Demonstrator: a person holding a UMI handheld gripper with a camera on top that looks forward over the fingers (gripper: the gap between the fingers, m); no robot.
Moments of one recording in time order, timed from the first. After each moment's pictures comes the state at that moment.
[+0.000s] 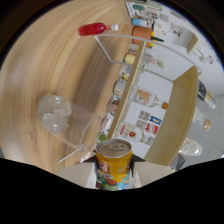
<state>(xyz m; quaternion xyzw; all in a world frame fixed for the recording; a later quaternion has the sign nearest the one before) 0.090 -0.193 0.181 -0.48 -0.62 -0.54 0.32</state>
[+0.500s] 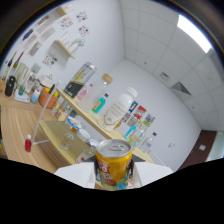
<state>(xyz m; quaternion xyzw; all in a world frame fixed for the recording) 0.084 -0.234 0.327 -0.66 -0.28 -0.18 0.68</state>
